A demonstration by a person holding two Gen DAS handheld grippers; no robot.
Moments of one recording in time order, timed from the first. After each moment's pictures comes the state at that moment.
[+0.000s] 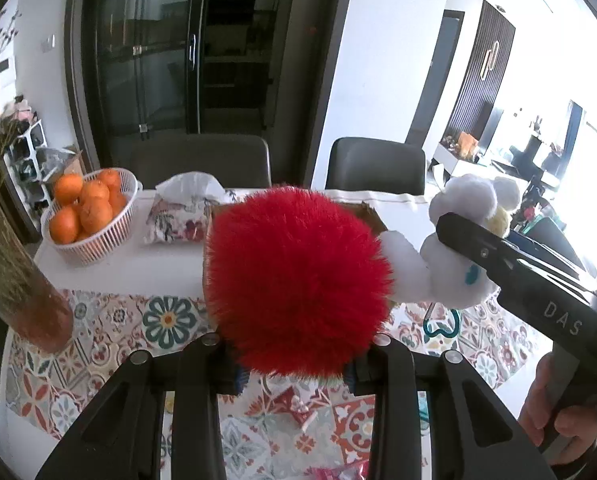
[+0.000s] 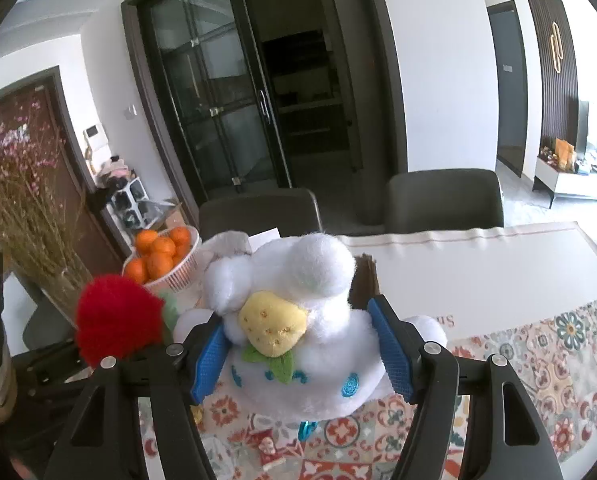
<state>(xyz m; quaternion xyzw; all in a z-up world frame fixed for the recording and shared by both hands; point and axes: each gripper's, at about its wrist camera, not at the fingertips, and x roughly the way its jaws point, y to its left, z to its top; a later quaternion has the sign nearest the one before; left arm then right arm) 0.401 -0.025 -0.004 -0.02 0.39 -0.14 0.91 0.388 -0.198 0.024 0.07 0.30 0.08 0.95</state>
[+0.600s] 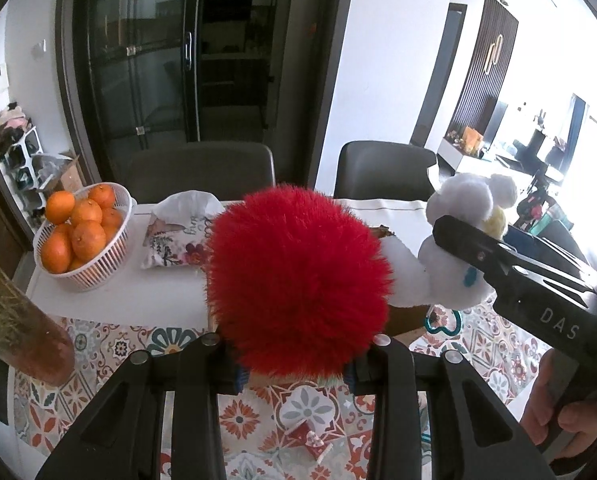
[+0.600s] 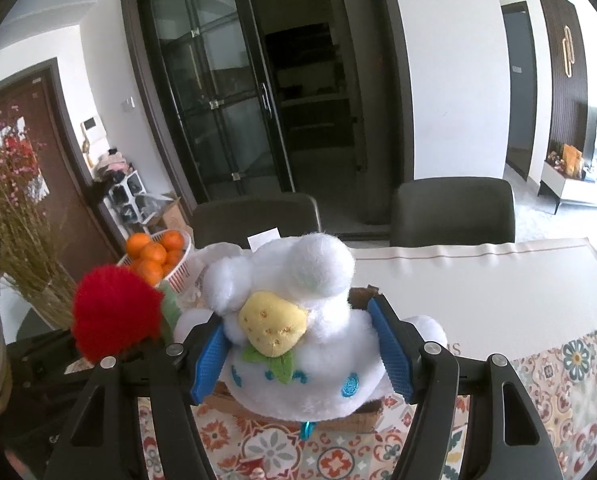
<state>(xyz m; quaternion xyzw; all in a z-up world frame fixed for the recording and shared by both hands) 0.464 -0.027 -0.006 -0.01 0.40 -0.14 0.91 0.452 -0.194 0.027 0.05 0.32 0.08 0.94</state>
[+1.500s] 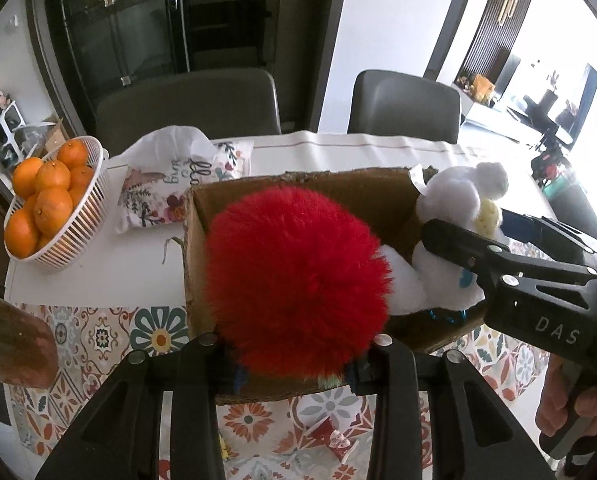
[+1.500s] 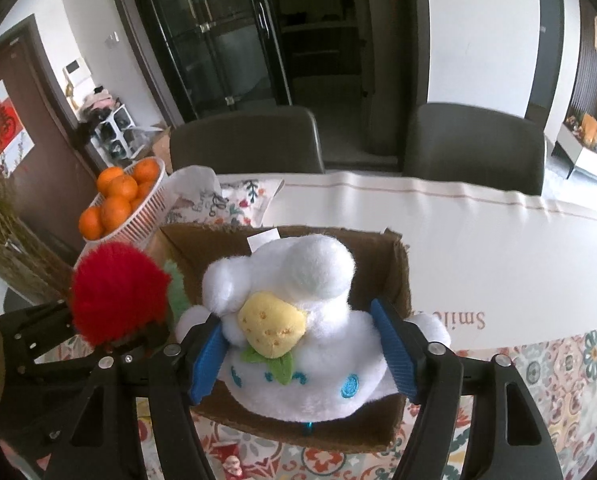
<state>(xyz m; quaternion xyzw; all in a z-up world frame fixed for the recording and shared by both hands) 0.524 -0.038 -0.074 0.02 0.50 -0.14 0.85 0.526 -0.189 -0.051 0.04 0.45 0.10 0.89</state>
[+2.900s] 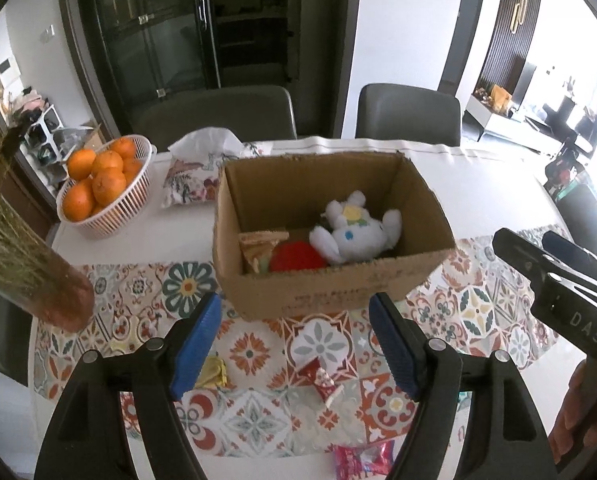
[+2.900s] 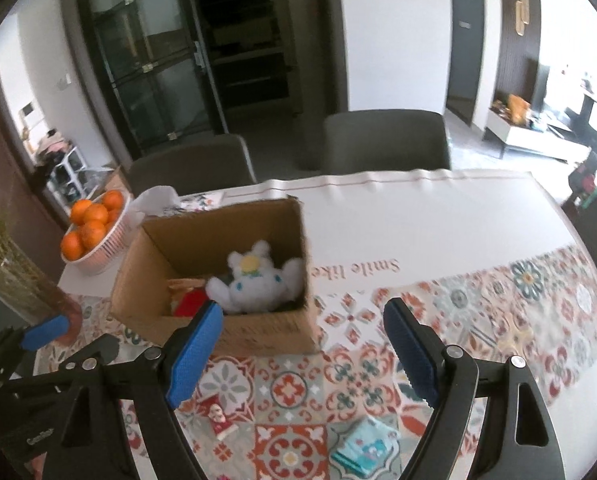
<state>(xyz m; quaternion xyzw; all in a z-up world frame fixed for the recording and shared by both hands) 0.420 -0.048 -0.027 0.03 0.48 -0.08 0.87 0.402 -0.229 -0.008 0.07 0.41 -0.04 0.91</state>
